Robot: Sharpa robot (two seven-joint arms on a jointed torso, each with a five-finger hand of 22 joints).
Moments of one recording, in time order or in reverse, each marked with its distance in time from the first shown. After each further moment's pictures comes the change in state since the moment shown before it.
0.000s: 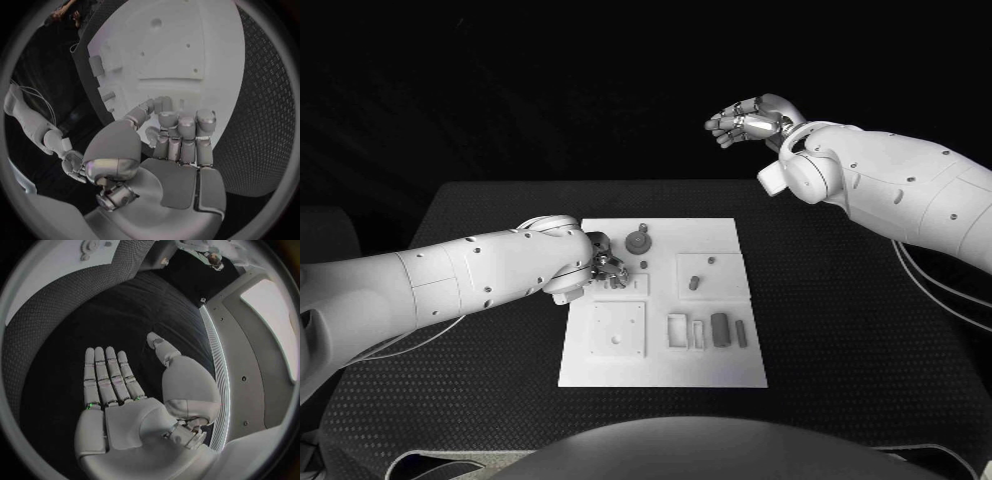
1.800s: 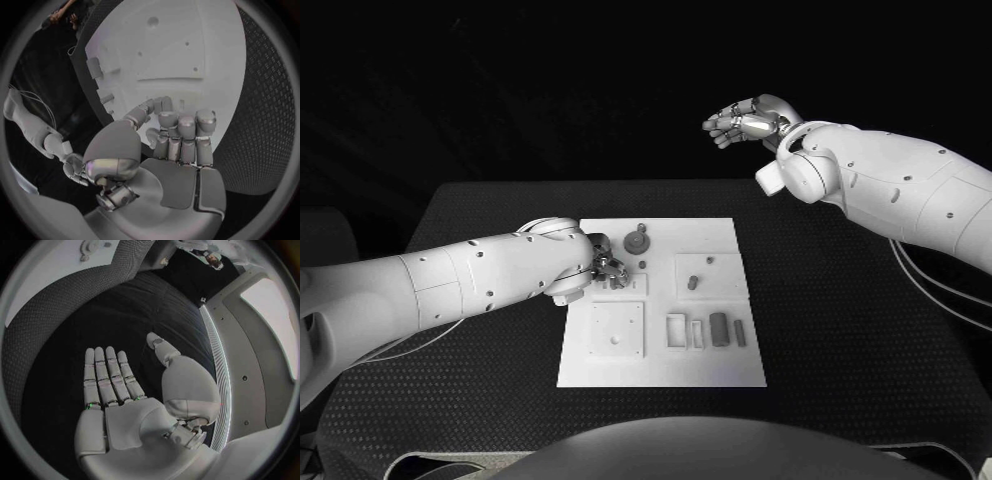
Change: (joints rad) left arm -0.008 0.011 0.000 -0.011 -0.033 0.000 0.007; left_hand 0.000 0.000 0.001 0.001 0.002 0.002 -0.002 0.000 0.004 0.002 0.002 0.000 0.000 0.000 0.000 -0.004 0.002 0.000 0.003 -0.002 0.004 -0.001; right arm 0.000 0.002 0.000 -0.003 0.004 0.008 -0.005; right_hand 0.004 0.004 -0.003 0.003 0.000 0.001 -0.001 0.000 -0.002 0.007 0.000 -0.008 0.001 0.000 0.000 -0.008 -0.003 0.000 -0.007 0.001 -0.008 0.004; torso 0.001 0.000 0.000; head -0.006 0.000
